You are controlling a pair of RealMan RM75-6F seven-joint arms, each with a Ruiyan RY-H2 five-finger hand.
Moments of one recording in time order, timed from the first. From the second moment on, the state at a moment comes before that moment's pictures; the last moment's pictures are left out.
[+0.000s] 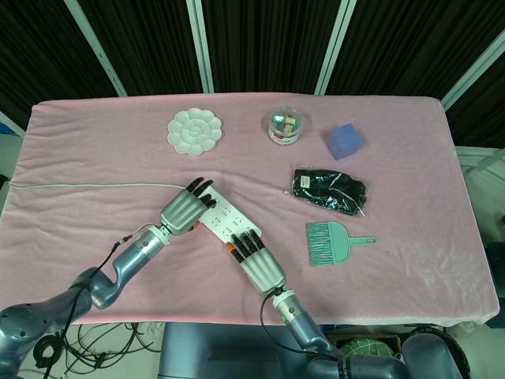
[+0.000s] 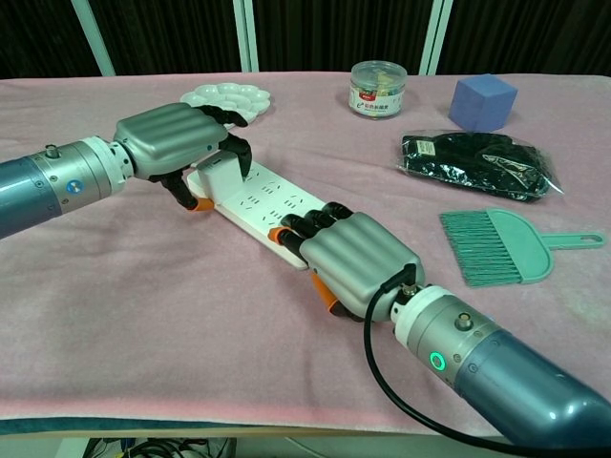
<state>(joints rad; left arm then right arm) -0.88 -1.80 -0.02 -0.80 1.60 1.02 -0.02 0.63 -2.03 0.10 -1.25 -1.22 1.04 -0.83</state>
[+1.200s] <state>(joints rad) -0.91 -1.71 -0.10 -0.98 1.46 0.85 0.01 0.64 -2.02 0.10 -1.26 -1.21 1.04 -0.84</state>
